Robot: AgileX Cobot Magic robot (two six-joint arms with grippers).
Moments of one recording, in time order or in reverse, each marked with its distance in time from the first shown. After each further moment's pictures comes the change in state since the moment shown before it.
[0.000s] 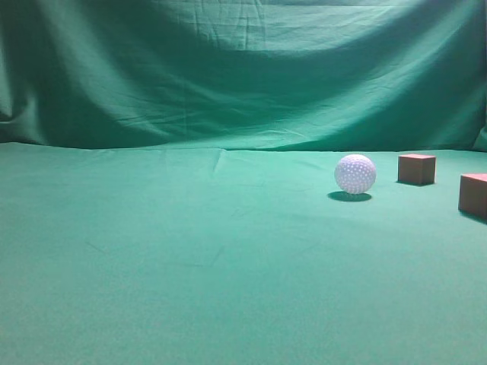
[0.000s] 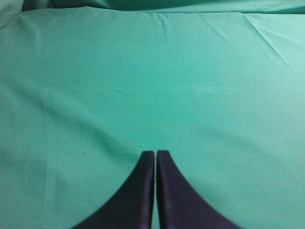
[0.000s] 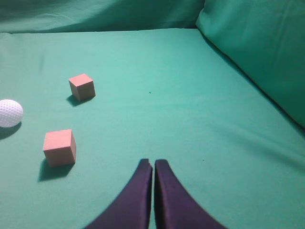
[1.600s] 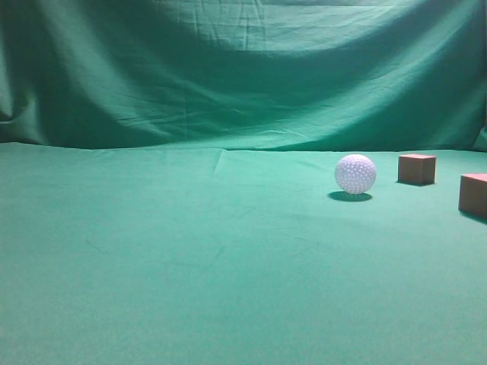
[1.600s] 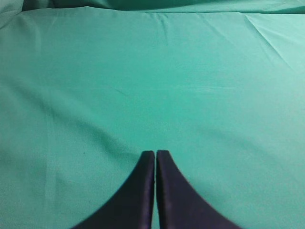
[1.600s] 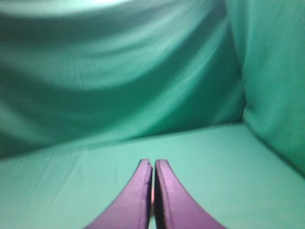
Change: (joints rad) left arm 0.000 0.000 0.000 0.000 0.000 0.000; right arm 0.090 0.140 -0.304 0.231 -0.074 -0.030
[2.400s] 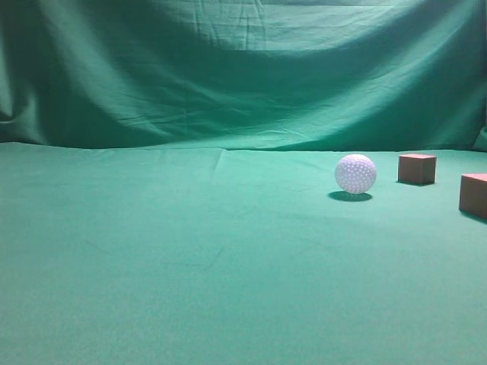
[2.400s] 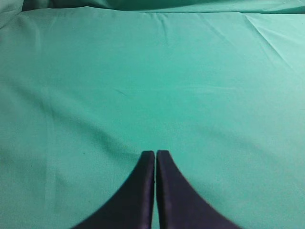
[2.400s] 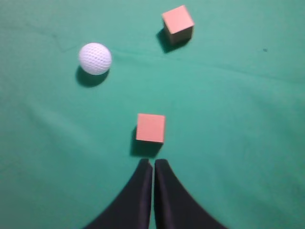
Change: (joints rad) left arm 0.000 0.000 0.000 0.000 0.000 0.000; right arm 0.086 0.991 -0.566 0.014 0.525 -0.240
